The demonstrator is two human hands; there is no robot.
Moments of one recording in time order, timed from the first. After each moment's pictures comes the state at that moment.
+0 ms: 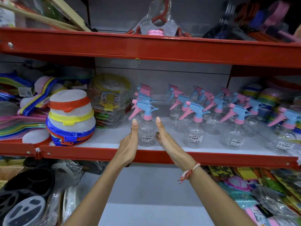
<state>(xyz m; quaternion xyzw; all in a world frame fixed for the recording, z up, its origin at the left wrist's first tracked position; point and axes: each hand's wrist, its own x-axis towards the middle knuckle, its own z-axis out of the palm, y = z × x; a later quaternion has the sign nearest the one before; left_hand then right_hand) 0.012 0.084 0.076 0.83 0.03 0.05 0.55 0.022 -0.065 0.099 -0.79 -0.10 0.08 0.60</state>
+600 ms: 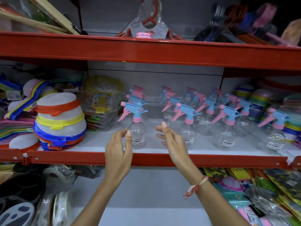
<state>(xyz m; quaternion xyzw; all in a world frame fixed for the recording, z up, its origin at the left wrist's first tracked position) -0.020 0.060 0.072 0.80 -0.01 0.37 0.47 0.003 -0.103 0.099 -0.75 -0.11 -0.12 0.64</state>
